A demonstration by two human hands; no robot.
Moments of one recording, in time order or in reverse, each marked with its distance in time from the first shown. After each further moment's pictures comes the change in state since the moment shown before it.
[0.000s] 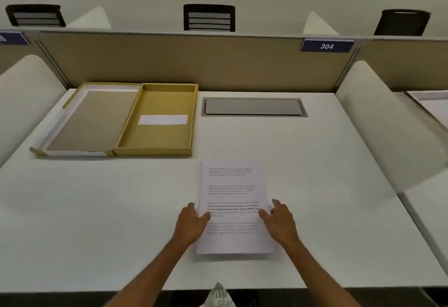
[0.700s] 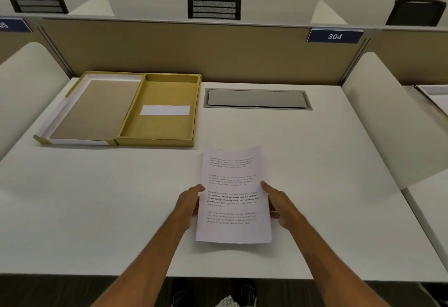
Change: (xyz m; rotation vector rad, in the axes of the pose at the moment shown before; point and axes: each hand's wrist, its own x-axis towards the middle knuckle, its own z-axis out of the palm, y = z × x) left_hand 0.015 0.013 -0.012 -0.718 -0.119 -0.279; right_hand 0.032 -0.008 -0.013 0.615 -0.260 0.235
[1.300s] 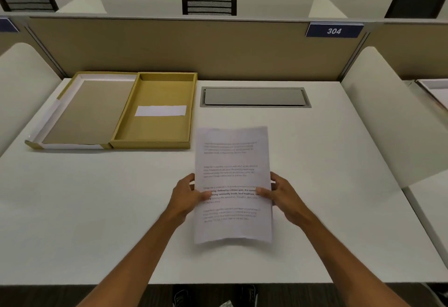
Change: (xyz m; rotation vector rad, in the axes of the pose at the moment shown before) left_hand -0.003 0.028 -0.006 0.261 -0.064 0.357; right_hand -0.008 -0.025 -0.019 -0.084 -0.202 -0.415
